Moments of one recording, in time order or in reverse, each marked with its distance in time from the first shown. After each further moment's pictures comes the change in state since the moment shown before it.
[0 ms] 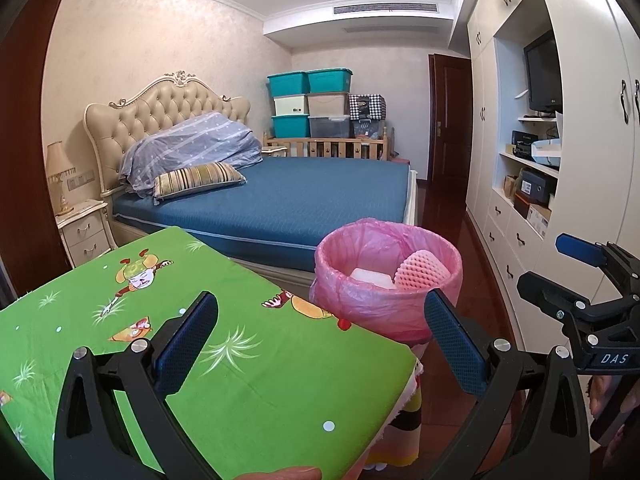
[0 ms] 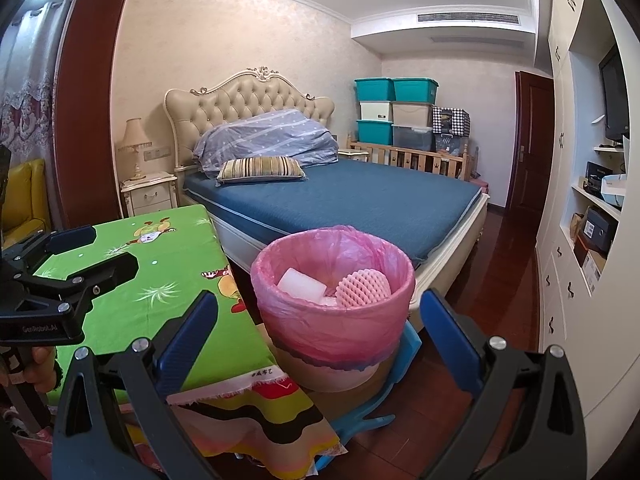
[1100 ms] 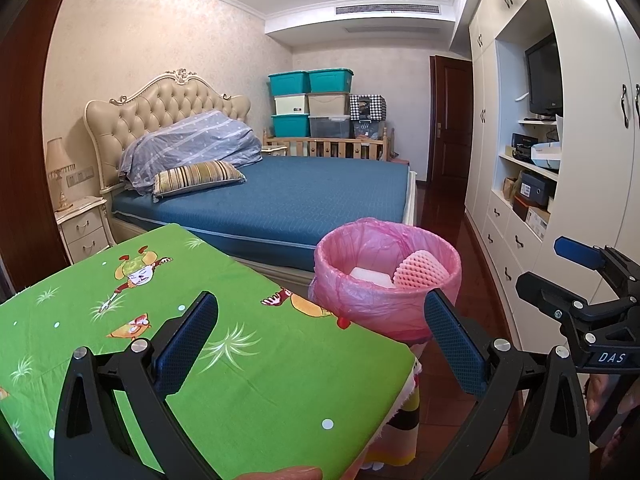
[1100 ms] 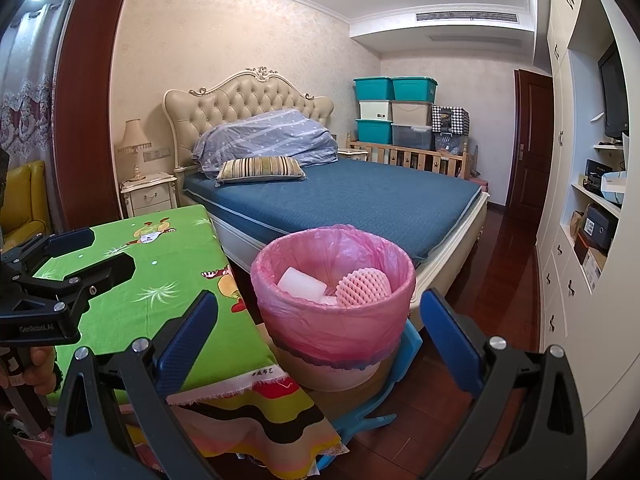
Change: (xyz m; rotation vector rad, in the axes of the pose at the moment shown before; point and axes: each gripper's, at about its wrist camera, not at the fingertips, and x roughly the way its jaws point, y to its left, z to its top) left arm 0.002 0.002 -0.002 -0.006 0.000 -0.001; right arm 0.000 -0.002 0.002 0.000 0.001 0.001
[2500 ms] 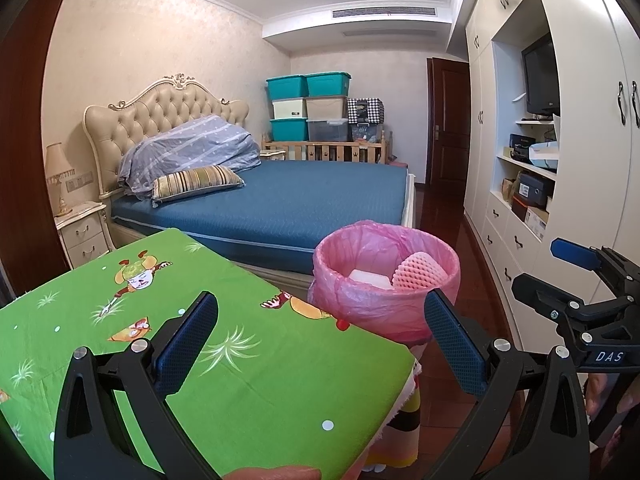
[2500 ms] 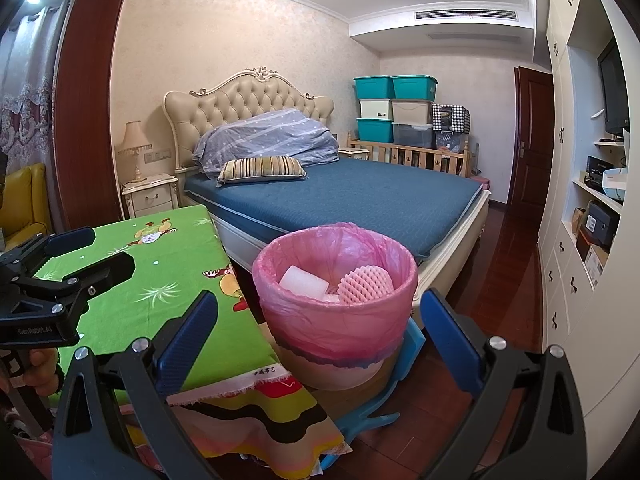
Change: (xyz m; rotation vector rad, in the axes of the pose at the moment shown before) left arm 0.004 -0.008 -0.006 0.010 -0.013 -0.005; right arm 0.001 0.007 -0.002 0.004 0.004 0.002
